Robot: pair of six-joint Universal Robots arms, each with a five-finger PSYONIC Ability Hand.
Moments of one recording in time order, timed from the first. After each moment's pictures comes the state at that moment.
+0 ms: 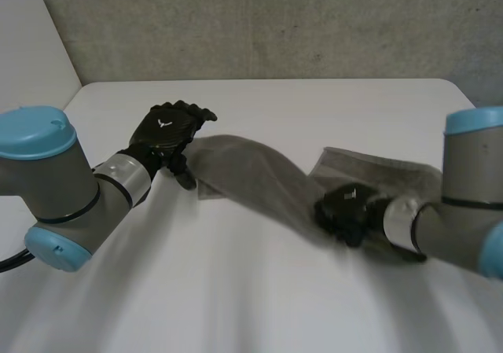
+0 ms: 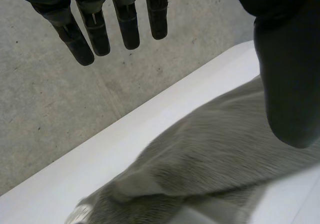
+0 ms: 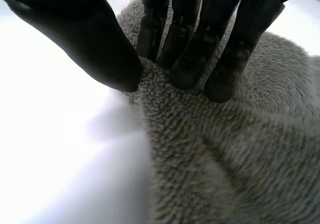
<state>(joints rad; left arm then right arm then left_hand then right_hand) 4.34 -2.05 -1.49 3.43 -1.29 3.35 1.87 -1.03 1.47 0.32 1.13 2.56 0.33 0.32 0.32 0.34 0.30 1.31 1.29 1.34 1.33 1.14</state>
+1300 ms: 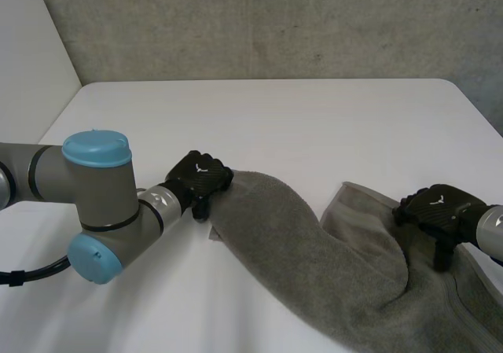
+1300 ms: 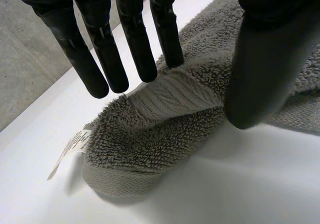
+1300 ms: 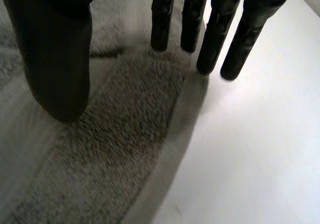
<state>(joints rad) 4.26 -2.27 -1.36 3.25 -1.29 3.64 1.52 -1.25 1.73 0.30 1.15 2.20 0.92 0.92 0.92 0.92 0.91 0.47 0.46 0.48 0.49 0.32</state>
